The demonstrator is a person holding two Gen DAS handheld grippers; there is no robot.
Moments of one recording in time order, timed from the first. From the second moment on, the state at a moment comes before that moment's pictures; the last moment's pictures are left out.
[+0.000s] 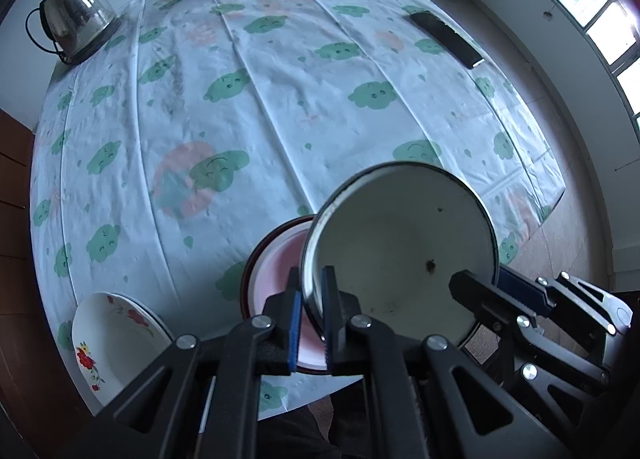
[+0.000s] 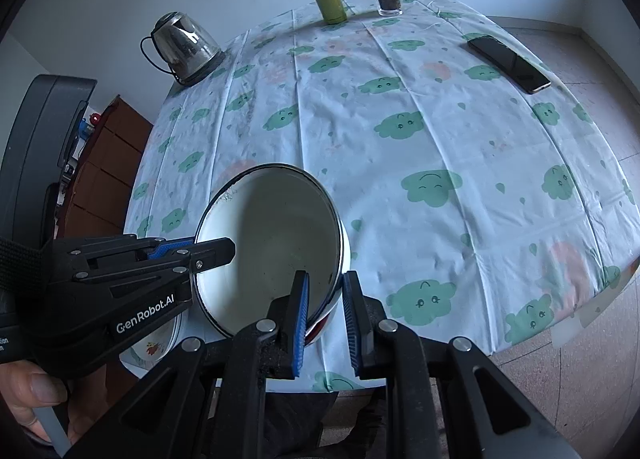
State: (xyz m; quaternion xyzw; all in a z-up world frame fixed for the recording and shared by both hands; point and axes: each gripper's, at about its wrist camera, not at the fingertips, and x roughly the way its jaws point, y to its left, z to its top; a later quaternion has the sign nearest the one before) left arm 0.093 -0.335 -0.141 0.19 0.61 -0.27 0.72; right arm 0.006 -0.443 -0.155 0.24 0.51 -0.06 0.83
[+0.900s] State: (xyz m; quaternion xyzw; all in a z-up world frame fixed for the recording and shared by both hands) left arm 0.097 -0.302 -0.161 0.18 0.64 -0.23 0.71; right arm 0.019 -0.415 -0.171 0.23 0.54 -0.02 0.81
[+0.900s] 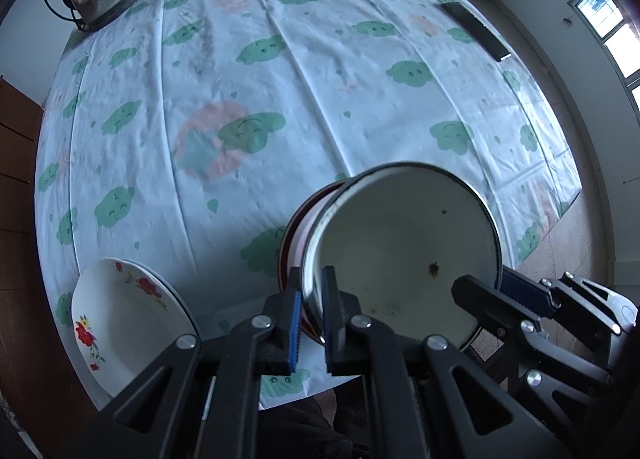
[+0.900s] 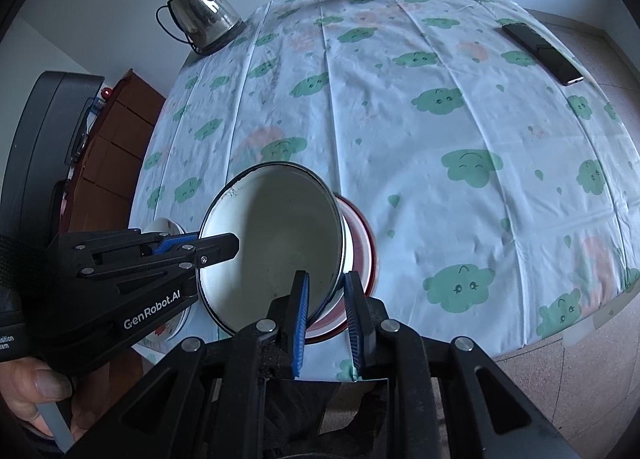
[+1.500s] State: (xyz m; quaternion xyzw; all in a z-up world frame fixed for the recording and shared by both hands) left arm 0.097 -0.299 -0.189 0.19 0.66 -0.23 0.69; right arm 0.024 -0.408 -0.196 0.23 0.57 -0.01 0.79
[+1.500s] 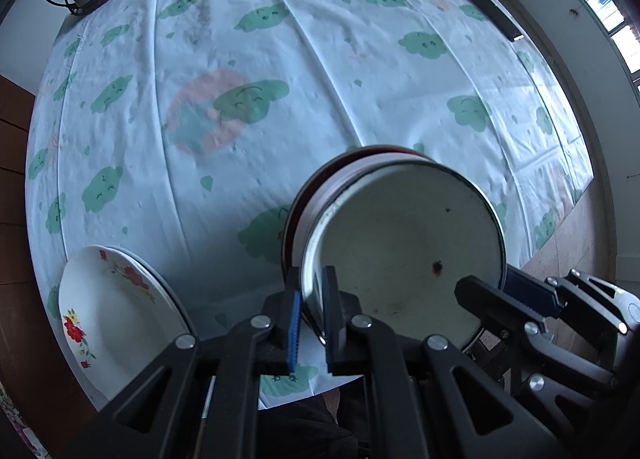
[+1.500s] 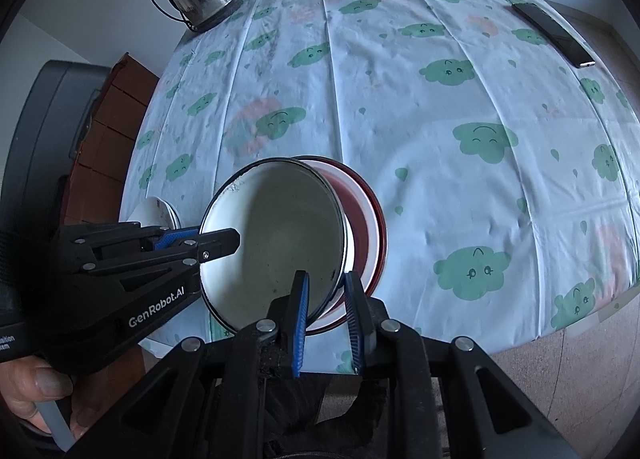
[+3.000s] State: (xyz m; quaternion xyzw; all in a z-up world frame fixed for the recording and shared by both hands) left arm 0.097 -0.293 -0.178 0.20 0.63 -0.22 0.72; right arm 0.016 -0.423 -0.189 0.24 0.54 -0.05 0.81
